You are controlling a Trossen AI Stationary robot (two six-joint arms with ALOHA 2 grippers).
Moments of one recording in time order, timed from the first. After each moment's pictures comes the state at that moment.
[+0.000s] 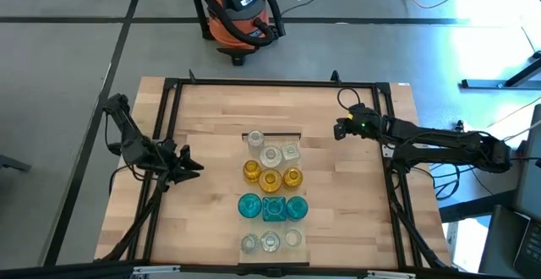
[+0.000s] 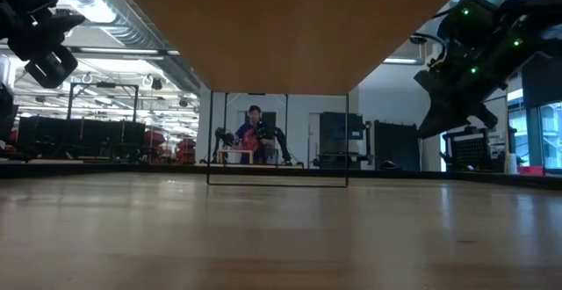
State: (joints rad) left arm -0.87 0.01 0.01 0.07 -0.74 -0.59; right arm -0.39 0.86 0.36 -0.24 0.30 0.60
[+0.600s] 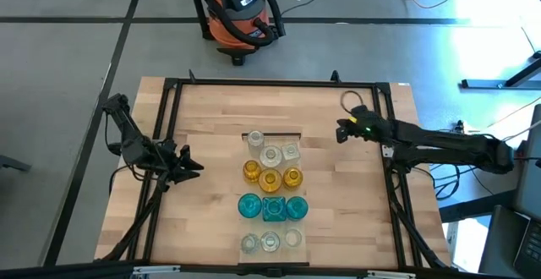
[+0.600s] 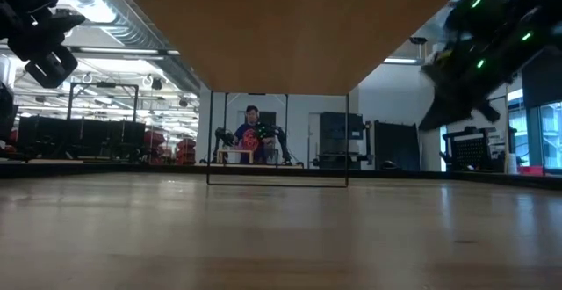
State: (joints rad) left arm -0.87 0.01 0.01 0.07 -0.74 -0.59; right arm -0.33 0.80 0.36 -0.28 0.32 0.60
